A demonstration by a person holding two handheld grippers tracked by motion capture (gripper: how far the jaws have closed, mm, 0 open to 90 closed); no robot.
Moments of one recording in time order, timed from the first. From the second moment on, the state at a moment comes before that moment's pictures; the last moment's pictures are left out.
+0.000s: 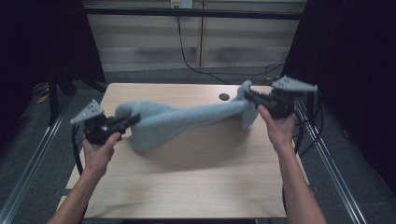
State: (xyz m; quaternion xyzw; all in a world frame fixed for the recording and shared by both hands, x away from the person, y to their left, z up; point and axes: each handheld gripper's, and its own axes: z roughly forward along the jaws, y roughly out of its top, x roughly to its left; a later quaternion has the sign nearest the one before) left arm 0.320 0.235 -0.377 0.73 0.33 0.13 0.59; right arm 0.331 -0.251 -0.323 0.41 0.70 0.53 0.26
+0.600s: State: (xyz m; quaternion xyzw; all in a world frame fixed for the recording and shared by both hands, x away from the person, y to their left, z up) left arm 0.268 0.249 -0.452 0.77 0.34 0.05 0.53; right arm 0.206 -0.265 -0.447 0.45 0.74 0.48 0.16
